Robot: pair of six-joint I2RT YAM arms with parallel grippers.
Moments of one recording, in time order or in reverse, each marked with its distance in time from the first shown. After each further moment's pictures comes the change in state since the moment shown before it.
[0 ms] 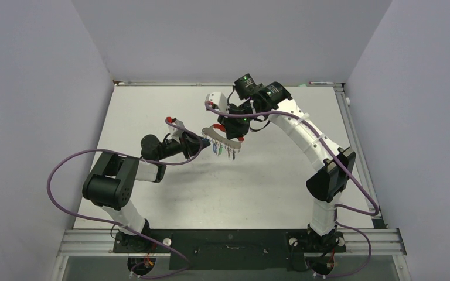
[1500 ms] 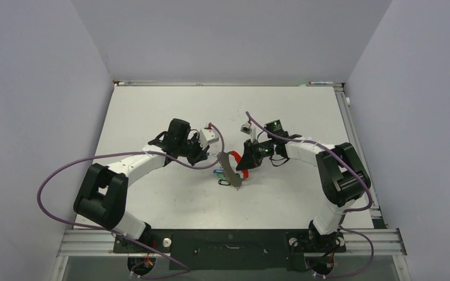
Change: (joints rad) left arm -0.203 -0.173 0.378 -1.583 -0.448 0.814; right arm -0.262 -0.129 -1.079 1.024 -0.542 0.542
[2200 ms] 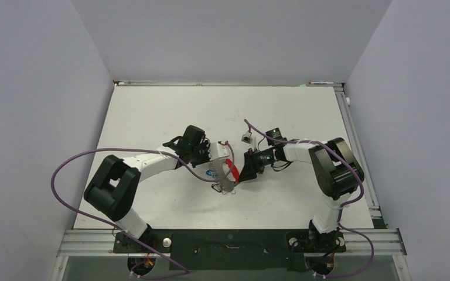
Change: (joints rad) left arm -0.137 0.098 0.000 0.021 -0.351 0.310; right arm -0.008 0.083 -0.069 0.034 -0.057 -0.060
